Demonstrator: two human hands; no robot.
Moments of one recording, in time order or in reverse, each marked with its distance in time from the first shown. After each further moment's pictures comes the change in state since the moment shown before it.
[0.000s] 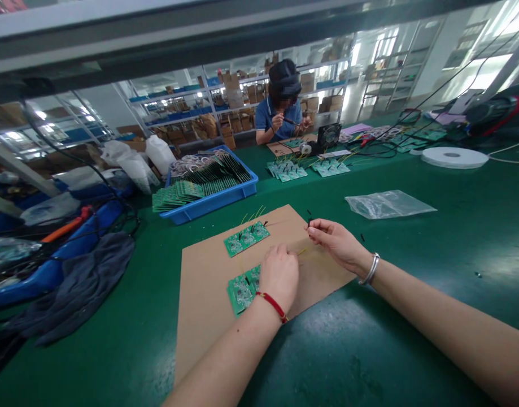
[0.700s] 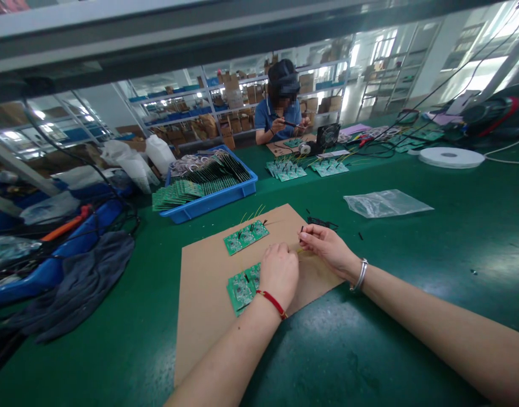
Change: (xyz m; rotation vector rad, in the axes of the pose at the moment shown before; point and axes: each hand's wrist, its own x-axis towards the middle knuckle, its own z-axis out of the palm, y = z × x) left_hand -0.001 0.000 0.002 -0.012 0.061 0.036; right_hand -0.008 0.014 0.016 0.134 -0.004 0.047
